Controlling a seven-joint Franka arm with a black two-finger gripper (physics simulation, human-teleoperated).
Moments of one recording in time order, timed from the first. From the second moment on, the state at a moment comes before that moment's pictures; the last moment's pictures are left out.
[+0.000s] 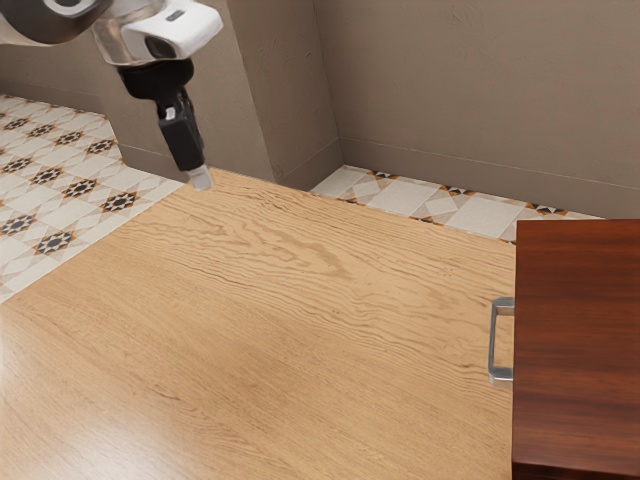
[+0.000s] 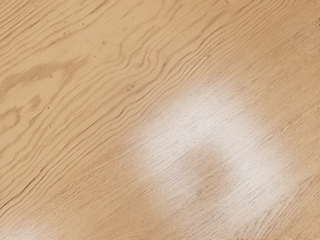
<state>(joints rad) 0.14 0.09 -0.04 -1.15 0.04 1.37 0.75</state>
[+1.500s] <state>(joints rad) -0.02 -0.02 -0.21 -1.68 -0.44 1.93 2.45</state>
